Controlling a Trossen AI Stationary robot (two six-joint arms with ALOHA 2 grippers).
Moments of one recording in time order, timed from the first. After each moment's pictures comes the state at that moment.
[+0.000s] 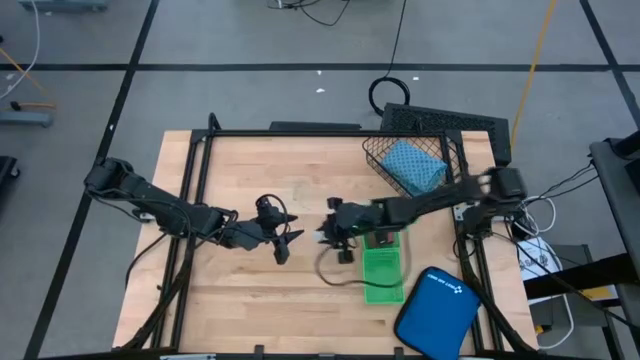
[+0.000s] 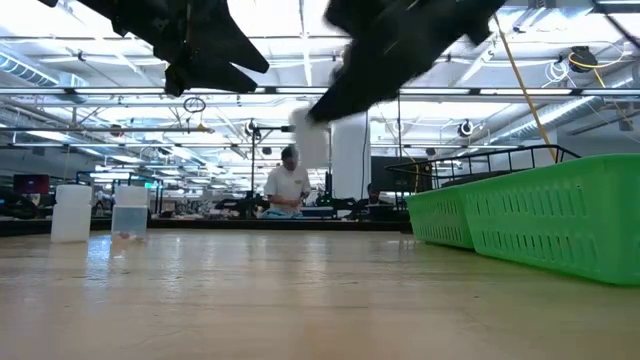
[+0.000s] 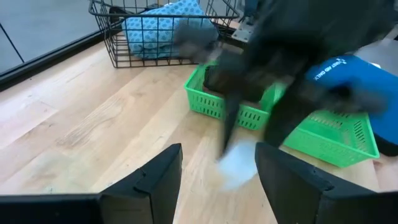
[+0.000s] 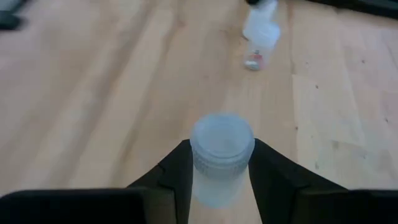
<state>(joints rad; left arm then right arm) -0.34 1.31 0.73 0.10 -0.58 -0.48 0.11 1.73 1.09 0.02 0.00 -0.13</state>
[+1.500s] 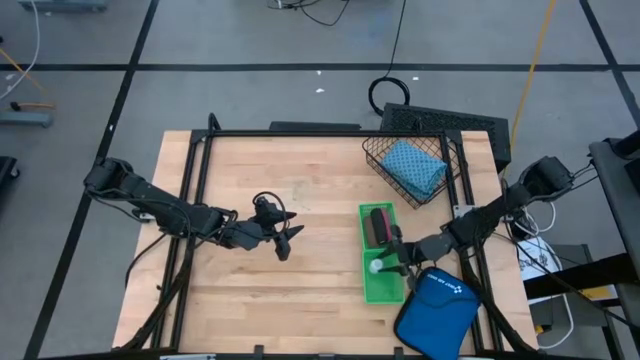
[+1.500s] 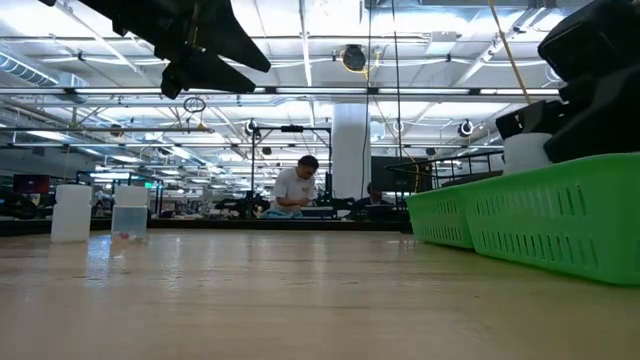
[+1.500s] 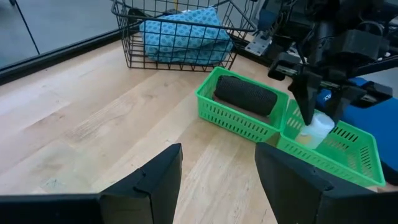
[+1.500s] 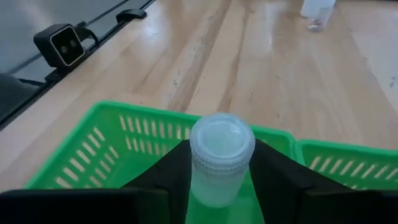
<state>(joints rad) -0.34 1.31 0.73 0.11 -0.64 -0.57 0.50 1.28 0.23 0.64 0.21 0.13</state>
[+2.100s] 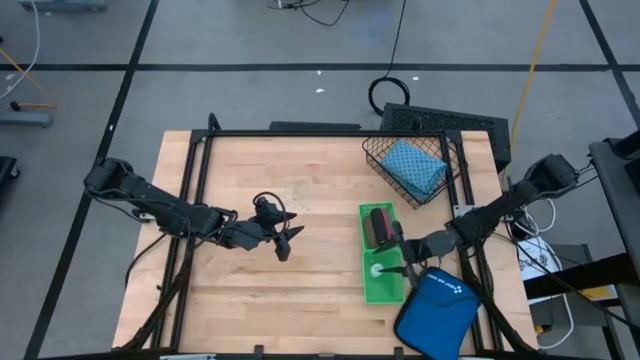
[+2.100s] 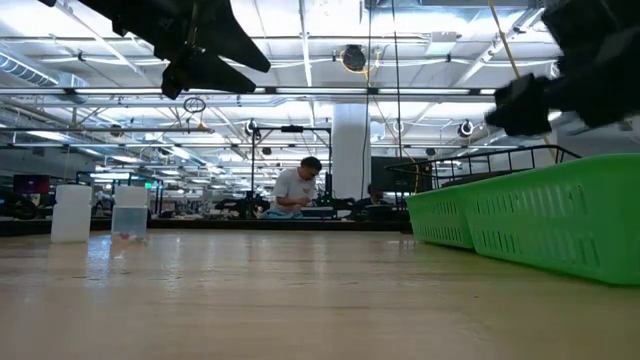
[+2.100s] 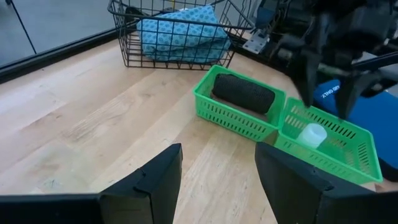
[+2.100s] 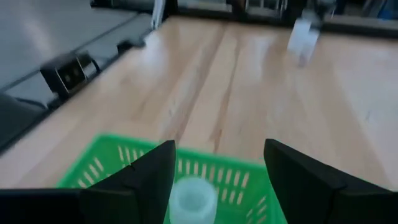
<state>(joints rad) -0.34 1.31 0.73 0.11 -0.63 -0.57 0.50 1.19 0.23 0.65 0.23 0.07</state>
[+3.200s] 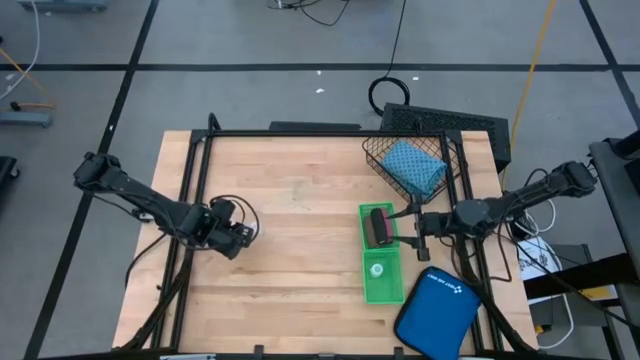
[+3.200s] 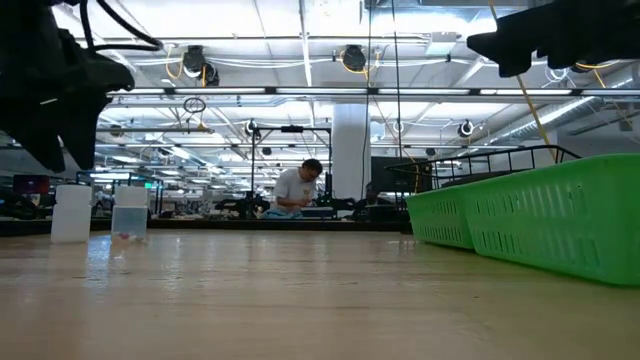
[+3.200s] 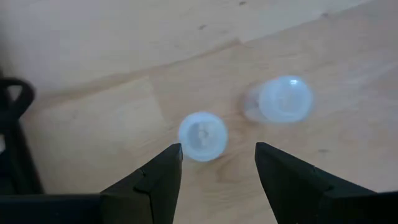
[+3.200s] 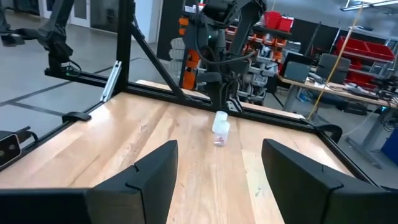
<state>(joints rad) -0.43 1.14 0.72 -1.08 -0.35 -1.66 0.33 0.66 0.23 0.44 0.24 -0.18</state>
